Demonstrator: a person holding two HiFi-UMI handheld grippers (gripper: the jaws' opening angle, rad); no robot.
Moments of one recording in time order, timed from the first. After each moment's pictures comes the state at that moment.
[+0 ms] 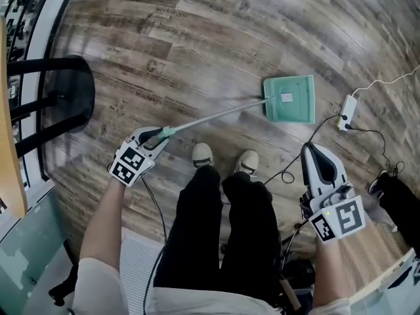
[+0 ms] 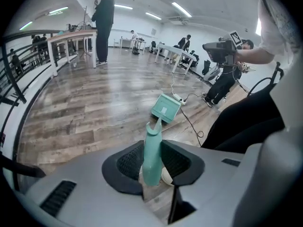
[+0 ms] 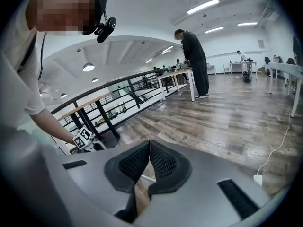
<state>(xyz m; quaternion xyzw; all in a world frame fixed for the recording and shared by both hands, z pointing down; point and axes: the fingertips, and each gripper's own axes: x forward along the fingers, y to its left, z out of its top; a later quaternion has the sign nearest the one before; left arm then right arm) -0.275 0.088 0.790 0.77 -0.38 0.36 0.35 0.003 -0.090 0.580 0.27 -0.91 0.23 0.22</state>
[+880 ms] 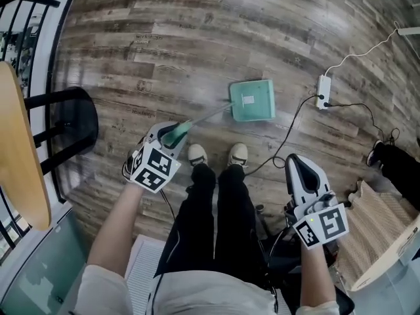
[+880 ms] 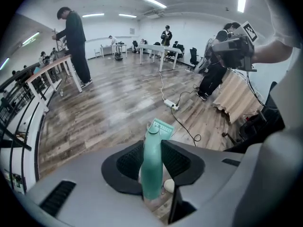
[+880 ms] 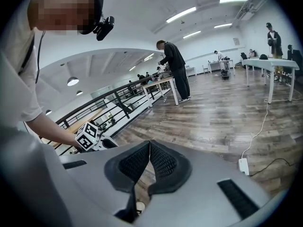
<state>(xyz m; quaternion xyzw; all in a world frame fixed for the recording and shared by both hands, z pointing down) -0.148 -0.008 0.621 0.79 -0.34 0.44 0.25 0.089 -0.055 0.458 0.36 -0.87 0.28 0.18</state>
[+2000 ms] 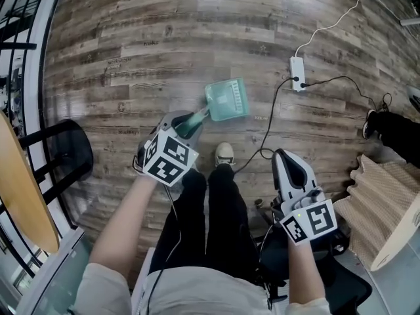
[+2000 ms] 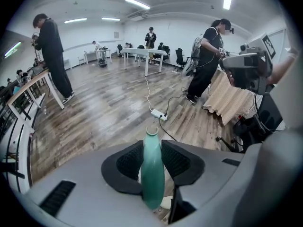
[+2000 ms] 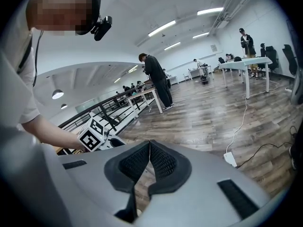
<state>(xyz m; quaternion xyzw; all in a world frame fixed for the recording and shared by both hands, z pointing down) 0.030 -0.078 0.580 0.83 -0.27 0.44 0.21 0.202 -0.046 0.443 0.46 -0.83 0.29 0.11</state>
